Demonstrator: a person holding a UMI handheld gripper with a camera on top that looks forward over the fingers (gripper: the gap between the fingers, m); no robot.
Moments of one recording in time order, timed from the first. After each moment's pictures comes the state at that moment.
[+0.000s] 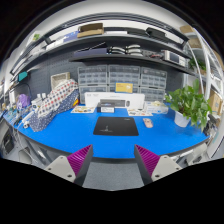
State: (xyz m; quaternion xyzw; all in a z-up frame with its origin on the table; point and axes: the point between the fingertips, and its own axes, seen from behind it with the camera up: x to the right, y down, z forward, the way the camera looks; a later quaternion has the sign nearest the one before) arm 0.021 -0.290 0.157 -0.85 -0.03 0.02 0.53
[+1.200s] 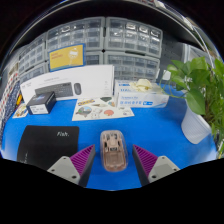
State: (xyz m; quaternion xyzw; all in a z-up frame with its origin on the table) arm 0.239 0.074 -0.013 -0.90 0.04 -0.03 0.44
